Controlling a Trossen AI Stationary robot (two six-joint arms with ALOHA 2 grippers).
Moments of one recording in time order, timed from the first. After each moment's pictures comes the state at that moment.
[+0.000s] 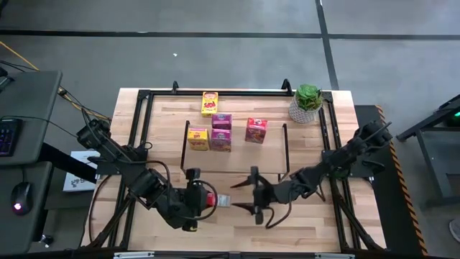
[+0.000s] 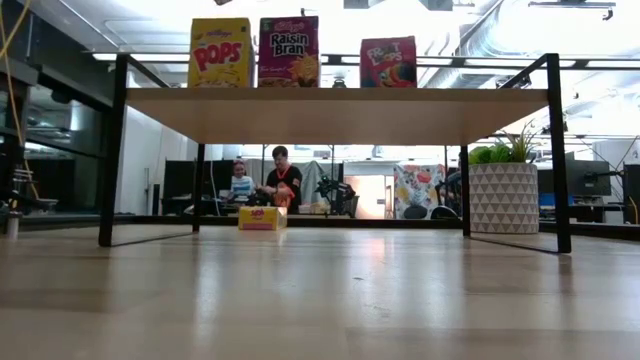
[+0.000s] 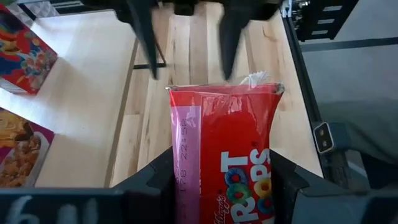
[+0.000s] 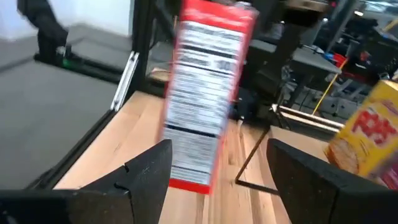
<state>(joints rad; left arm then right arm) -0.68 1.61 1.56 -0.83 -0.56 -0.43 0.54 1.62 1.03 0.39 0.47 -0.18</state>
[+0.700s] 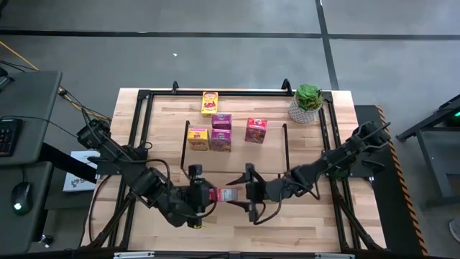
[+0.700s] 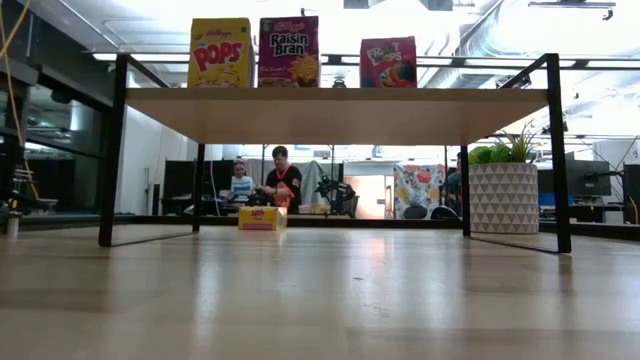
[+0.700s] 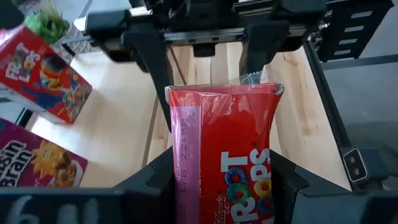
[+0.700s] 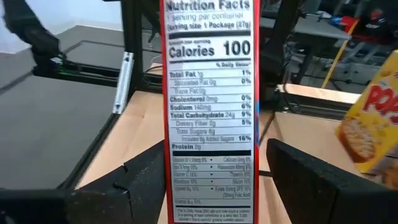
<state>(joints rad) -0.67 1.61 1.56 -0.76 -0.66 -0.33 0.49 1.65 1.13 0.23 0.43 0.00</state>
